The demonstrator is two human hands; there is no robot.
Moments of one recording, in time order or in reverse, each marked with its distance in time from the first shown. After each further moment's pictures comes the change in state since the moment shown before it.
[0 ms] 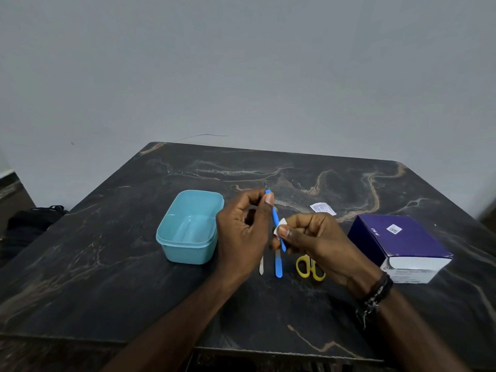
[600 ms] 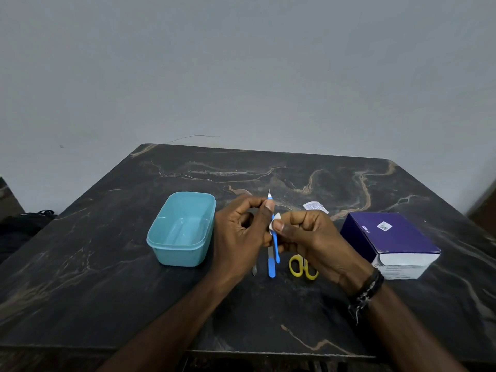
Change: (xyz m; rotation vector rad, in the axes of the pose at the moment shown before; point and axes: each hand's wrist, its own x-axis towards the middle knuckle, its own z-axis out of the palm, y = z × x) left_hand -0.002 0.000 0.001 -0.031 -0.110 -0.023; right_hand 0.001 -0.003 -0.001 0.119 -0.006 -0.020
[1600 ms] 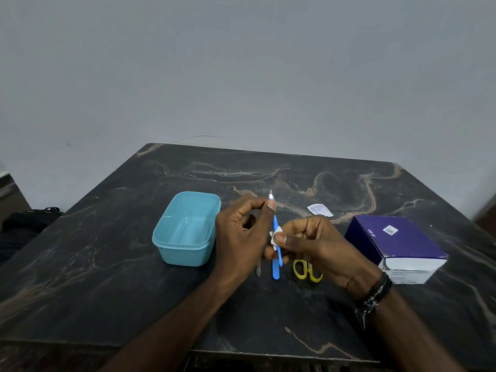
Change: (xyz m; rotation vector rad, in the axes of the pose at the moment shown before) left_hand 0.001 -0.006 -0.002 0.040 0.046 0.004; right_hand -0.002 -0.001 -0.002 -0.067 -0.093 0.057
